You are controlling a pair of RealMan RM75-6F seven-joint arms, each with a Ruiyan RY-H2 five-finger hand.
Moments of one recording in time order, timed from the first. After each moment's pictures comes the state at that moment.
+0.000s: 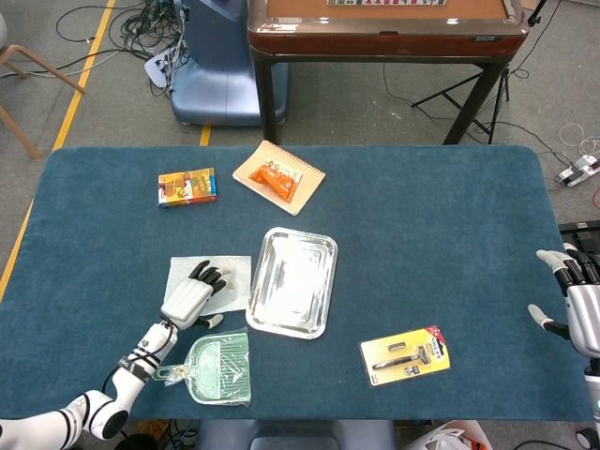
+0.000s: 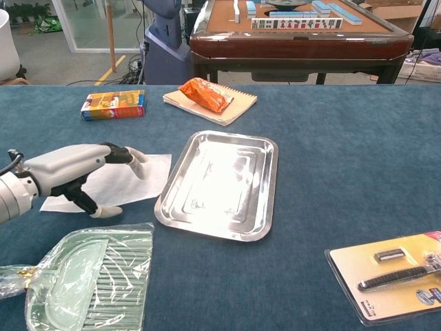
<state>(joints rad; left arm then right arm) -0.59 -1.65 -0.07 -1.23 1.44 1.02 0.00 0.08 -1.02 0.12 -1.65 -1.46 1.52 -0.08</state>
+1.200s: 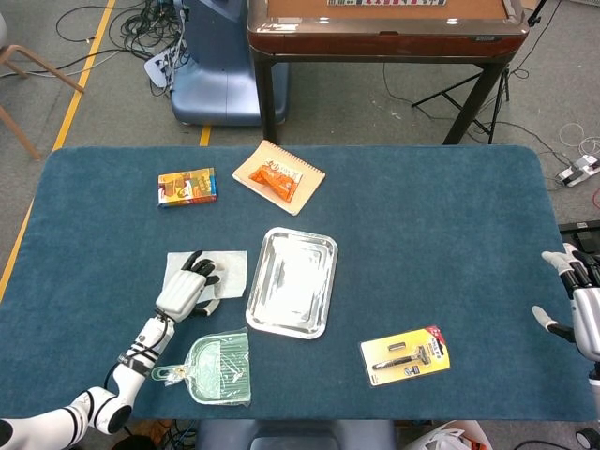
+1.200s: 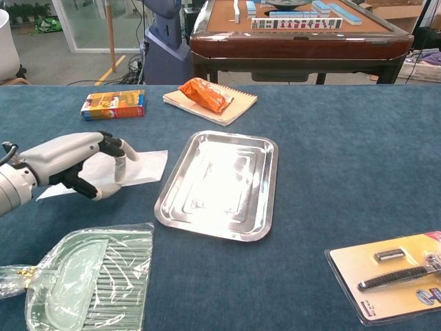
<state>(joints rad) -0.59 -1.69 -0.09 -1.13 1.44 1.08 -0.07 0.07 -1.02 0.12 -1.65 -1.46 1.54 -0.07</state>
